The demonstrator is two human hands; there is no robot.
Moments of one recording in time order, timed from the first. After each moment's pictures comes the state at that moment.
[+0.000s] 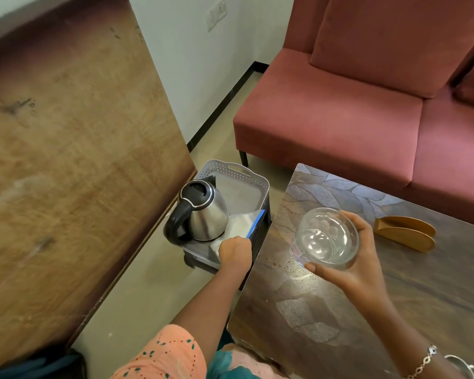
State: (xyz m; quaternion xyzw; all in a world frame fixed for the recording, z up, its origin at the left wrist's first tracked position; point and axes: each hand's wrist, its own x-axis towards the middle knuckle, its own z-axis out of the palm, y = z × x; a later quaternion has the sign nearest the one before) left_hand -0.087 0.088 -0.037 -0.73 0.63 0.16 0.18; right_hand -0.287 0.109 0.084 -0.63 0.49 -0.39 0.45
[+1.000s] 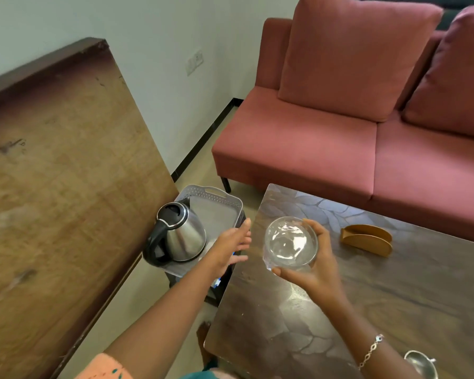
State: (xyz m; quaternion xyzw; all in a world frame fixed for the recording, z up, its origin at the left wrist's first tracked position) left_hand -0.131 0.087 0.056 -0.62 0.30 0.64 -0.34; right_hand -0.322 0.122 0.090 -0.63 0.47 -0.43 0.45
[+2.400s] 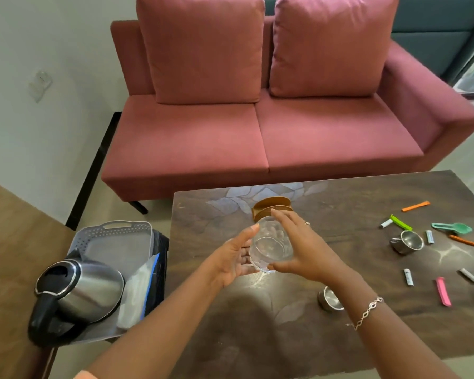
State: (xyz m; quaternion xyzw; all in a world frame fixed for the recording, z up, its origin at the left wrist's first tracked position) left_hand -0.303 0.073 0.066 -0.45 0.38 0.80 -0.14; right_hand -0.465 0.132 0.117 -0.70 0.65 -0.18 0.24
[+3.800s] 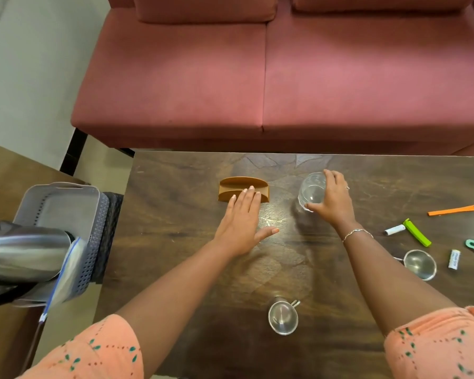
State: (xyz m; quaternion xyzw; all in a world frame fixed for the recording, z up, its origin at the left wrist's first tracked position) left_hand -0.522 -0.001 -0.026 -0.51 0.82 0.22 0.13; right_hand -0.748 -0.016 -0.093 -0.59 0.76 -0.15 0.22
